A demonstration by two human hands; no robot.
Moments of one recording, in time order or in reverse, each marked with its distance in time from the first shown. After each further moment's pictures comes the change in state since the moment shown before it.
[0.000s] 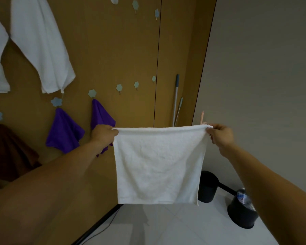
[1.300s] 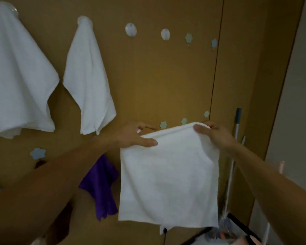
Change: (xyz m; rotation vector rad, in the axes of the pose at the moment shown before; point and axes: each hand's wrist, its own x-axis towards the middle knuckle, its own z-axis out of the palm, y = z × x) left_hand 0.132 0.097 -0.074 0.368 -0.273 0.375; right_hand 0.141 -0.129 0.212 -0.052 -0.605 -0.423
